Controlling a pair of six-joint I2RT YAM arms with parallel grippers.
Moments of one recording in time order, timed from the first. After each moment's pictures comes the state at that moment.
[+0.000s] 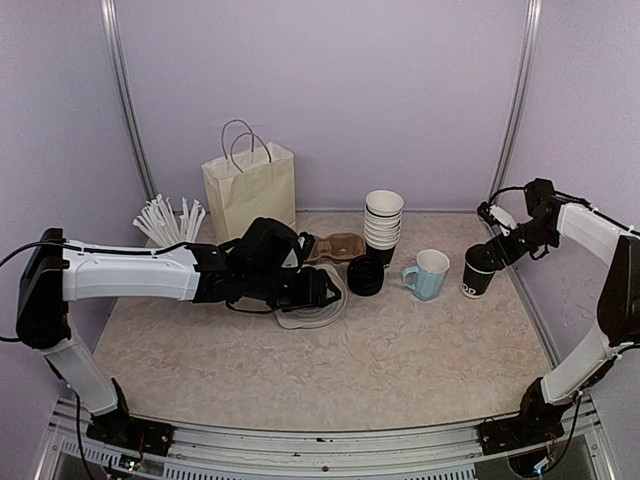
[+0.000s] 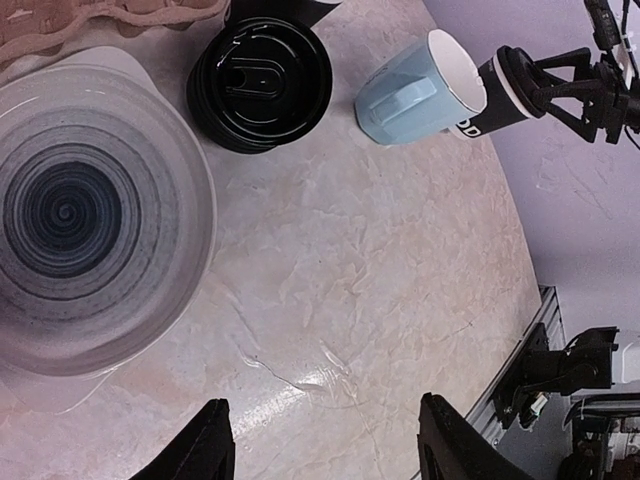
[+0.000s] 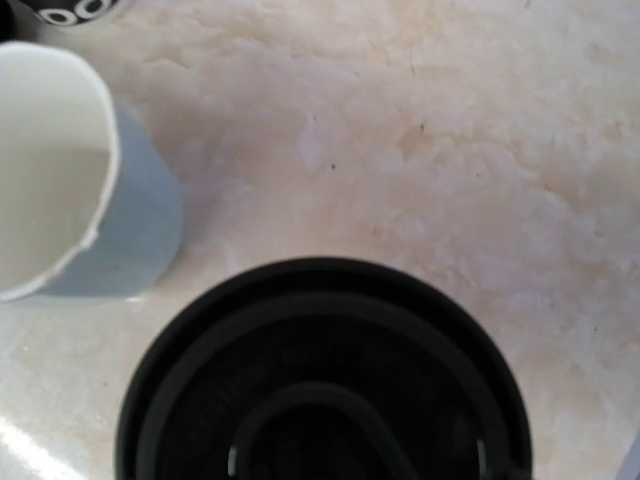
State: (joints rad) left arm -0.96 1.67 1.16 -0.17 0.07 -0.76; right arm -0.11 1.52 1.23 -0.74 -0.36 -0.59
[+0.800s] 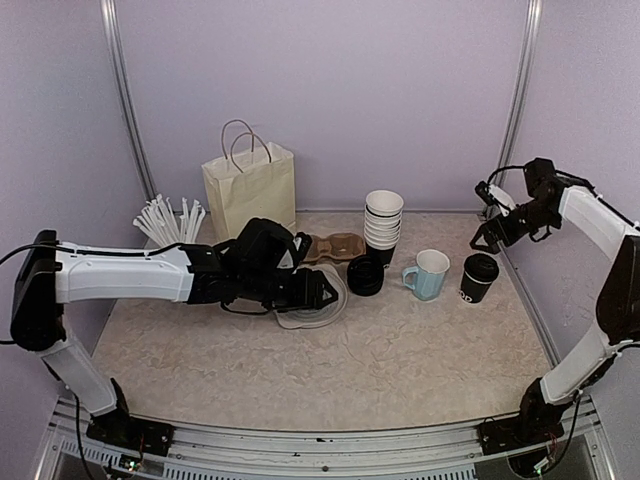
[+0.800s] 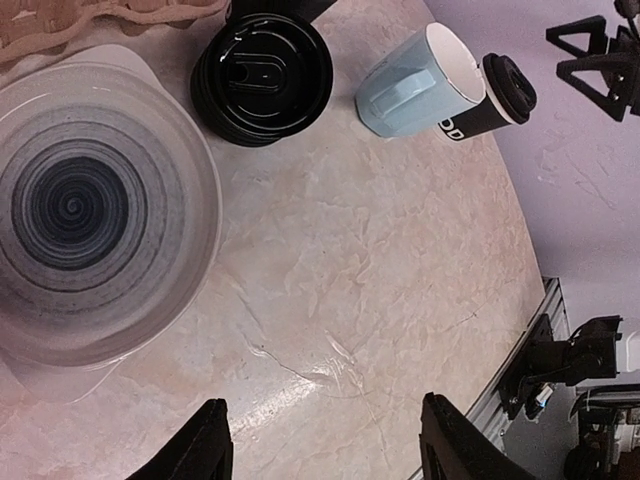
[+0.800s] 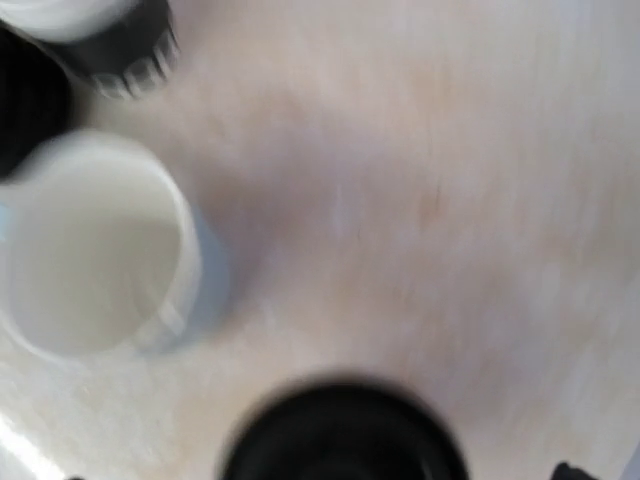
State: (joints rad) left arm -0.96 1.64 1.15 -0.18 0.08 -0.74; right arm -0.09 1.54 1.34 -0.83 -0.41 -0.56
